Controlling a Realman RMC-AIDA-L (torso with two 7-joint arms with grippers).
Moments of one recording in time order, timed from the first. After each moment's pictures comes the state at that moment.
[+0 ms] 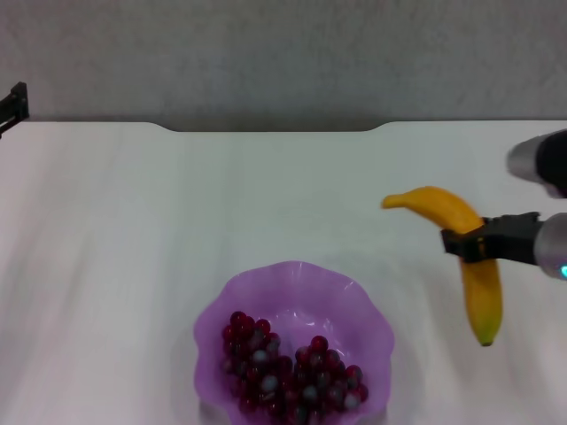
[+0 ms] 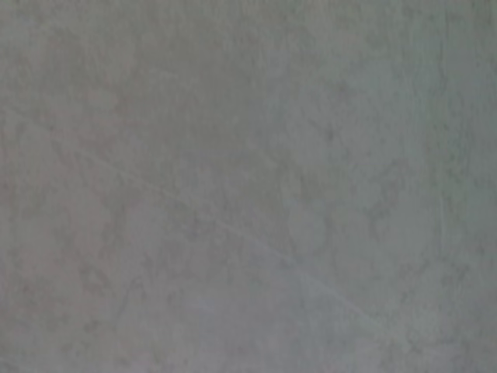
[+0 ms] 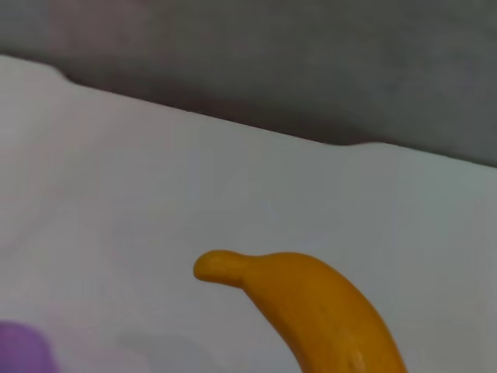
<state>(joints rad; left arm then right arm) -0.05 -2.03 -1.74 -1.44 1.71 -0.33 1.34 0.26 2.01 -1.73 -1.41 0.43 0.77 -0.14</state>
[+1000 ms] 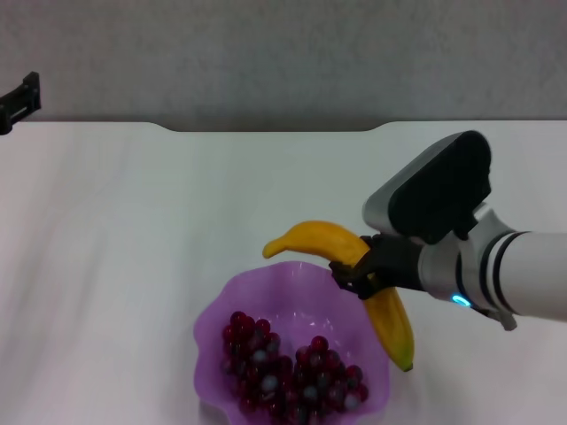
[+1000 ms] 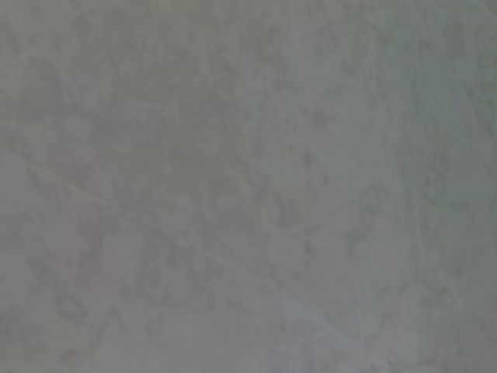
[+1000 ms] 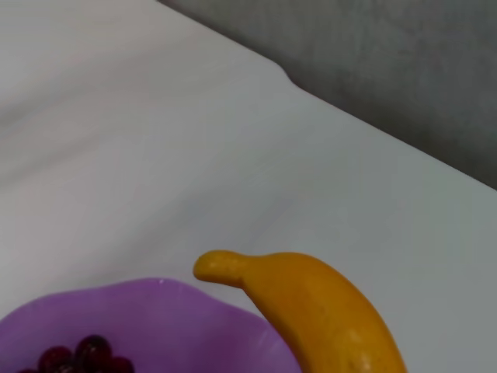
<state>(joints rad) -0.05 -2.03 -1.72 -1.47 1.71 -0.34 1.34 0.39 2.01 -2.01 -1.41 0.44 0.75 -0.16</state>
